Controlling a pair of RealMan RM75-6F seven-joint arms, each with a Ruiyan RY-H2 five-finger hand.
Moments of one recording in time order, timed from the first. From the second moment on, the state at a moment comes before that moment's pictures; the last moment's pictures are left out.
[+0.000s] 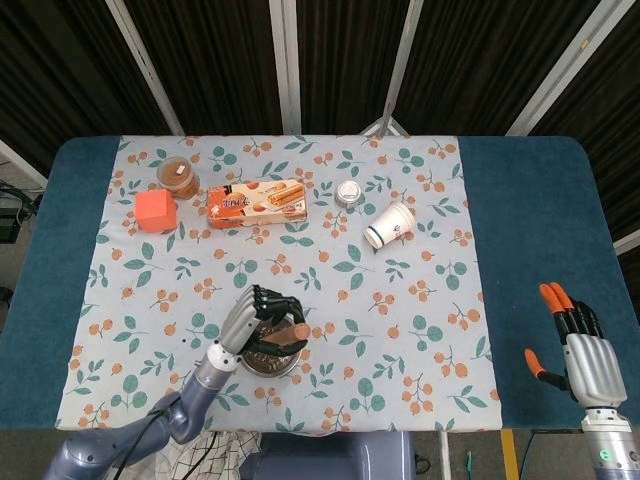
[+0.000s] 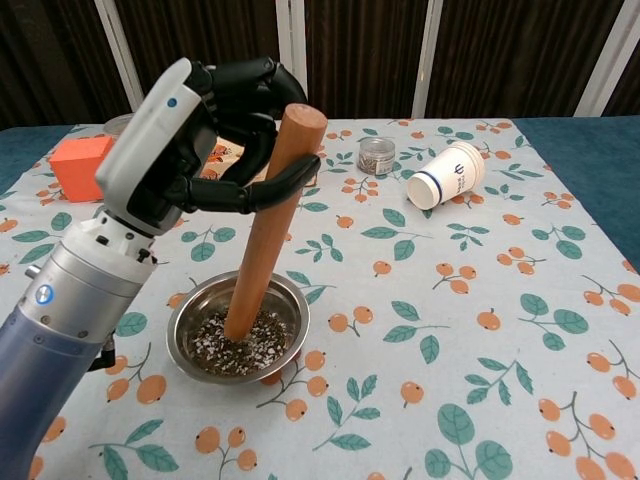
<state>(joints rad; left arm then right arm) -0.73 -2.17 -0.09 -0.66 1.74 1.77 -0.87 0.07 -1.13 0.06 -1.67 -1.47 1.44 0.09</state>
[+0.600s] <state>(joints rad) -0.73 -2.20 -0.08 -0.60 1.73 1.74 -0.88 0.07 -1.13 0.06 -1.67 -1.47 1.43 0.10</state>
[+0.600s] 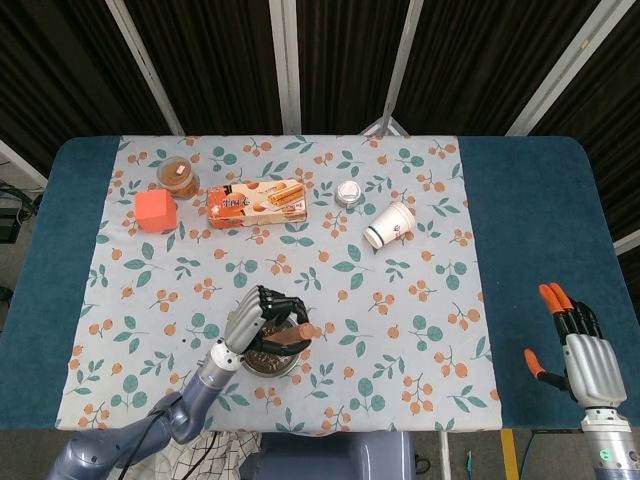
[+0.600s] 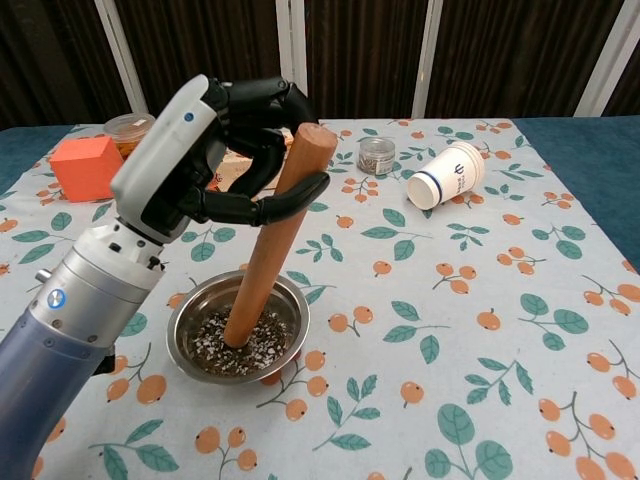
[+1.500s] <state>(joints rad) -0.72 -2.19 -0.07 -0.63 1.73 1.81 -0.87 0.07 -1.14 0.06 -1.66 -1.49 1.46 0.13</state>
